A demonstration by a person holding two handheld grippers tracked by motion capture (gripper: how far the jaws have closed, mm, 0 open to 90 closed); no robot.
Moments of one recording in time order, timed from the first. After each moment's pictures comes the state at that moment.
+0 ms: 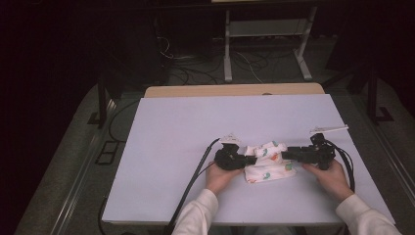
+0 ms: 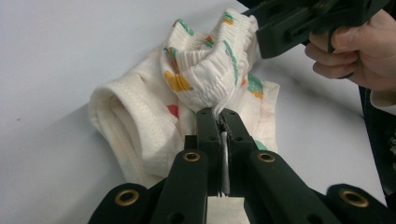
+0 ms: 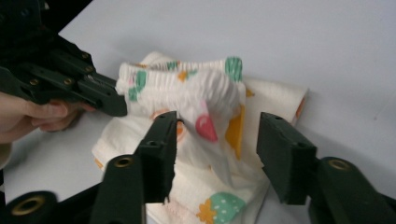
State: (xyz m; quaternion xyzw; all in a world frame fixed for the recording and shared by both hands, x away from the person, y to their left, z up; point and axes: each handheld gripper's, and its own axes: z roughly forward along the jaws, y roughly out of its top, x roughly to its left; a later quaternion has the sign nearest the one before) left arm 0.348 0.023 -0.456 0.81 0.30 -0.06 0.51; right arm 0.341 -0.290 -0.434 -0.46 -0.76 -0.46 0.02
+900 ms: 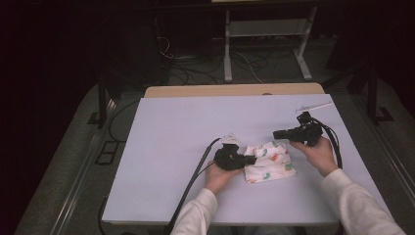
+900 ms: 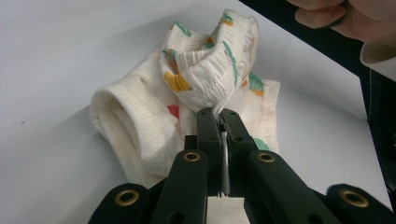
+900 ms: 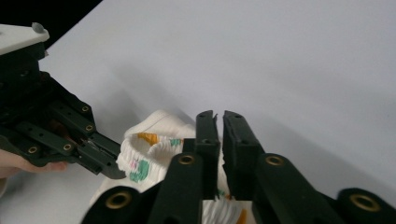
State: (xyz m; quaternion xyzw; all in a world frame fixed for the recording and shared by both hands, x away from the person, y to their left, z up) left arm 0.348 0.024 -0.455 0.81 0.29 -0.06 0.51; right arm 0.395 -0.259 -0.400 -0.43 -0.79 -0.44 0.01
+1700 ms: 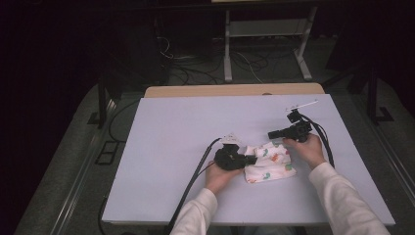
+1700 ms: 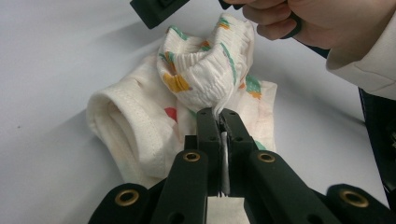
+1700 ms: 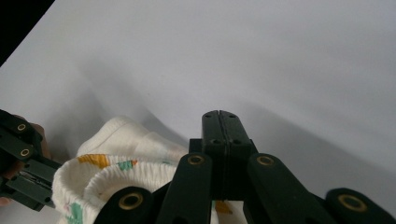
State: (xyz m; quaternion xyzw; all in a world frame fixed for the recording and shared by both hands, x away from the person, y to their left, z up) left arm 0.348 0.023 -0.454 0.81 0.28 -0.06 0.51; right arm 0.429 -0.250 -0.432 -0.47 -0.78 -0.39 0.07
